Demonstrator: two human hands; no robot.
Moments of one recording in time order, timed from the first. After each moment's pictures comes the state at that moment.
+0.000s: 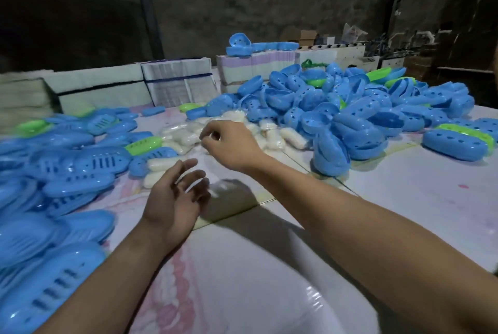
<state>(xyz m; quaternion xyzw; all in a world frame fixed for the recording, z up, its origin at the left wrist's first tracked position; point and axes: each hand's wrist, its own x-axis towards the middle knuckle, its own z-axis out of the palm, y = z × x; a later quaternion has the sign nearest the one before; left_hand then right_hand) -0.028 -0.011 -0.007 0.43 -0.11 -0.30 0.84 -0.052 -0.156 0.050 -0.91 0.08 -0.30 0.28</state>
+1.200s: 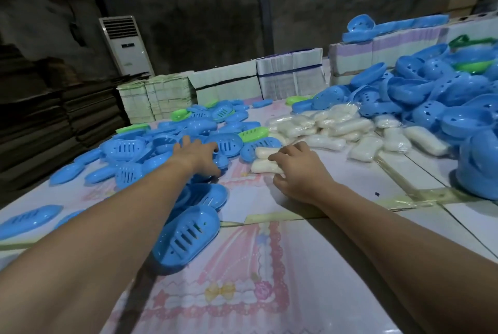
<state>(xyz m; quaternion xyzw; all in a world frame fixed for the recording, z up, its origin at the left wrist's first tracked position) 0.117 0.100 0.038 0.99 -0.13 0.01 -0.10 -0.011 -0.112 -0.016 -0.97 -0.03 -0.21 0.08</state>
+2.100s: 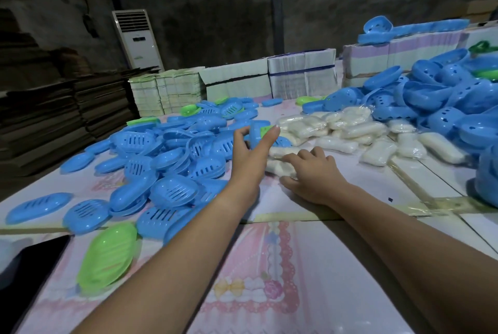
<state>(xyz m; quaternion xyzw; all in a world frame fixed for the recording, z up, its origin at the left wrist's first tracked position) 0.019 0.023 0.016 0.63 -0.10 0.02 0.77 -0.005 -0.118 -0.024 -0.98 0.00 -0.20 0.07</state>
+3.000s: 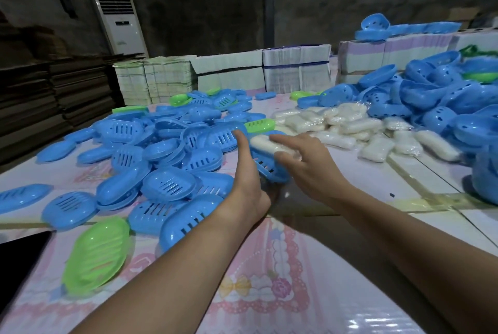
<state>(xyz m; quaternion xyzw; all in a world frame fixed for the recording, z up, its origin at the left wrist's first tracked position) 0.011 0.026 -0.009 0.37 -0.03 -0.25 0.90 -0.037 -0.084 0.011 -0.88 -0.07 -0.29 0.36</state>
